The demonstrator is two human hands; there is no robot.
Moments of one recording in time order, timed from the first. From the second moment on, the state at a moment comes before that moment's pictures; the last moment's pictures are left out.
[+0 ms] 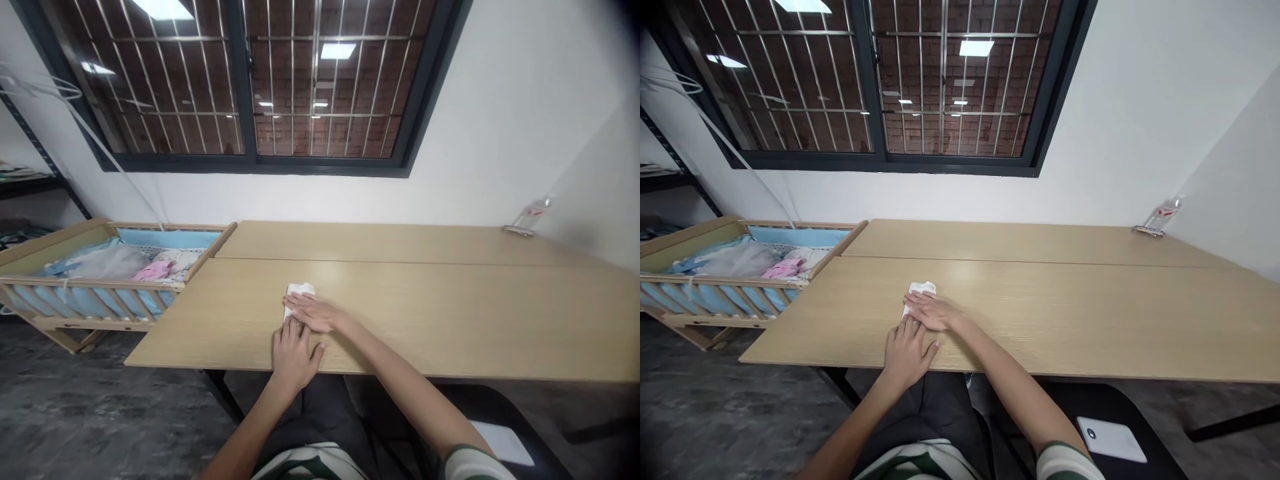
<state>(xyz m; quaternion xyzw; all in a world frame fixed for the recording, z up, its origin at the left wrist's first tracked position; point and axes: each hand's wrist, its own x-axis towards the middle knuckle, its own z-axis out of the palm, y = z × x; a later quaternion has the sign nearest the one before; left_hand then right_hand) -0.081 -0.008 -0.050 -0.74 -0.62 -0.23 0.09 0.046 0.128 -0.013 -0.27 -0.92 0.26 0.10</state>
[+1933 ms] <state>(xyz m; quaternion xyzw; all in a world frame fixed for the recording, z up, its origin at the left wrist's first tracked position) -0.329 -0.138 -0.096 -0.66 -0.70 -0.08 -0.26 -0.165 -0.078 -0.170 -0.40 -0.24 0.83 0.30</state>
